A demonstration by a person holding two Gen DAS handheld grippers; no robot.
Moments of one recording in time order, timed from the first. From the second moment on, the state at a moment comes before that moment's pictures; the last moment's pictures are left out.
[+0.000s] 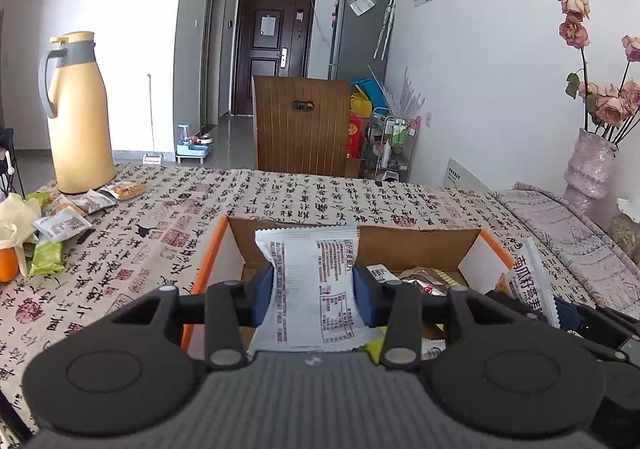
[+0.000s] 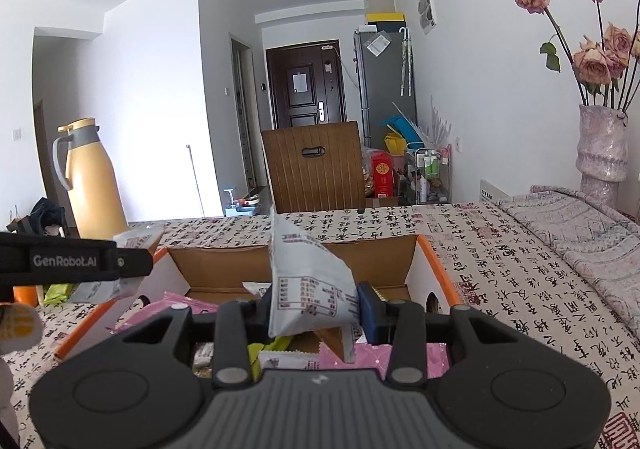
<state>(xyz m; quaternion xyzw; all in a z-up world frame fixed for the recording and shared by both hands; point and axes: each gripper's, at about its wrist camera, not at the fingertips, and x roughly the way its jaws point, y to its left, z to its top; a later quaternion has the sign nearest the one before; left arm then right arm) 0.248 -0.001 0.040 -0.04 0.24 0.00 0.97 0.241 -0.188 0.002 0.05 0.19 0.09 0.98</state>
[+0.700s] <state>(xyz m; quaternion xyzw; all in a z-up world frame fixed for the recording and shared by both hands) 0.246 0.009 0.031 -0.05 0.22 0.03 0.97 0.246 -0.193 -0.007 0.06 0.20 0.08 0.98</state>
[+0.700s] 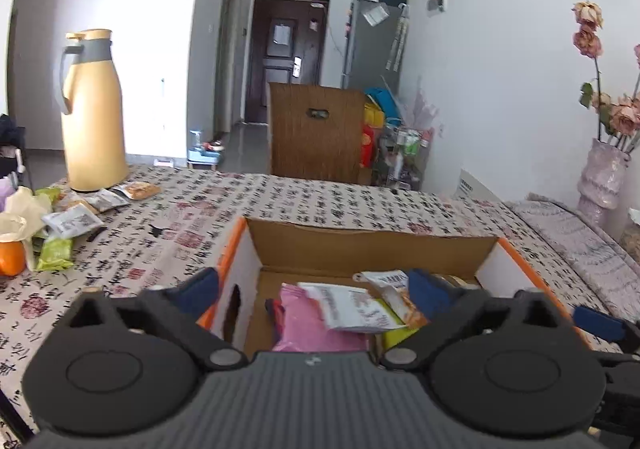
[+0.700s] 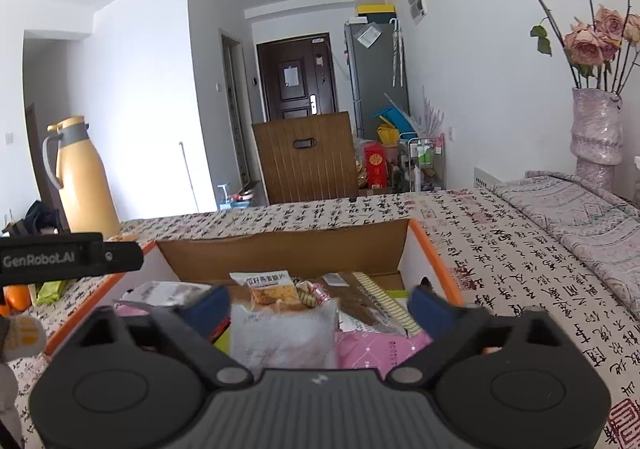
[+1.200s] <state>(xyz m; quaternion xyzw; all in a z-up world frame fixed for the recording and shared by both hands) 0.245 0.011 0.033 -0.06 0.23 0.04 0.97 0.240 -0.198 -0.002 0.07 0.19 0.07 0.98</state>
